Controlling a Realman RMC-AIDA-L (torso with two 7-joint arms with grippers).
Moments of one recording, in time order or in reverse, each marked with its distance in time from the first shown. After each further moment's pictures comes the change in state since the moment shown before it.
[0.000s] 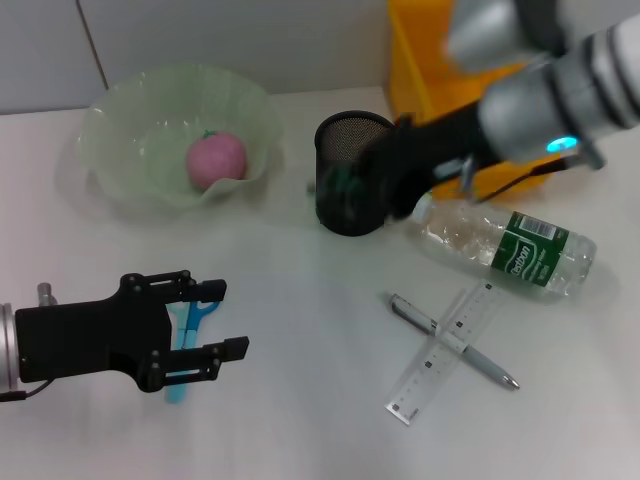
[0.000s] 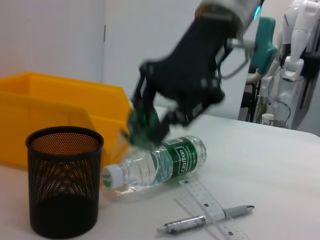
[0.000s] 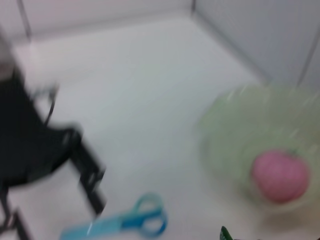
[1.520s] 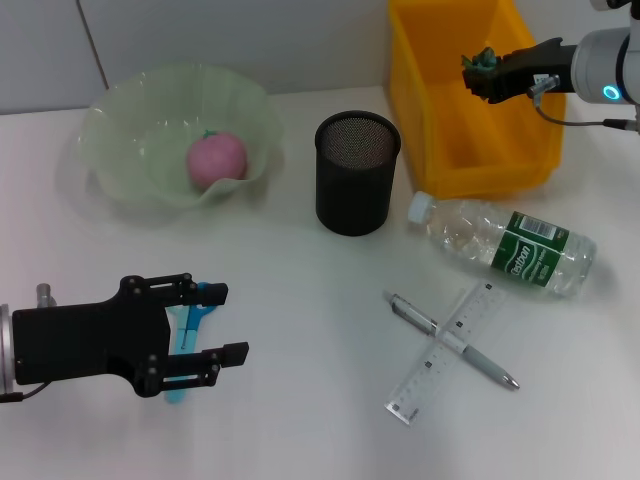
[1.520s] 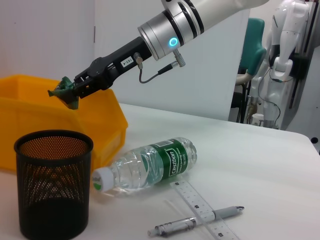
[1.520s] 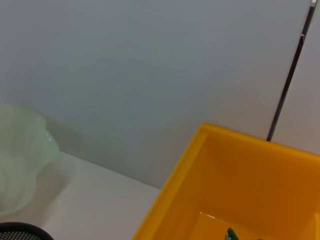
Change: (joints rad) left arm -0.004 0.007 0.000 0.003 0.002 0.031 -0.002; right arm 0.044 -0.006 0.193 0.345 -0.209 0.618 0.144
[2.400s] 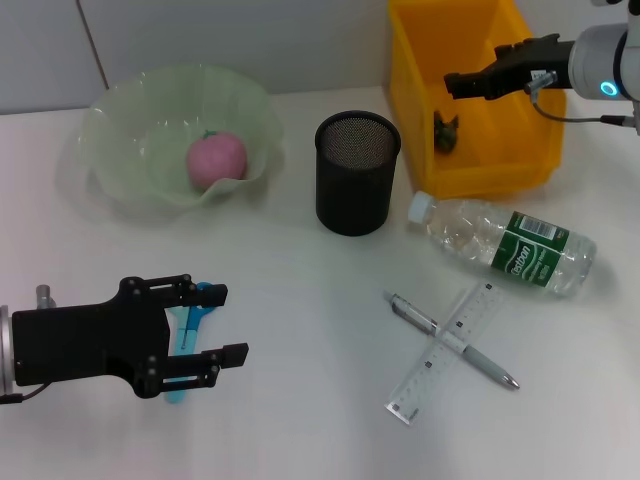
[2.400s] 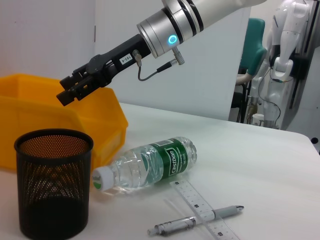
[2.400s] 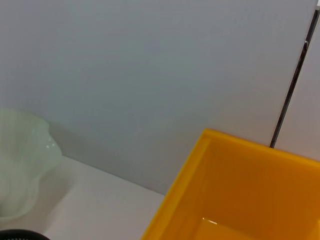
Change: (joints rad) left arm 0.002 0.000 0.000 -0.001 0.000 0.000 0.000; right arm 0.006 0.000 -0.002 -0.004 0.005 0.000 0.002
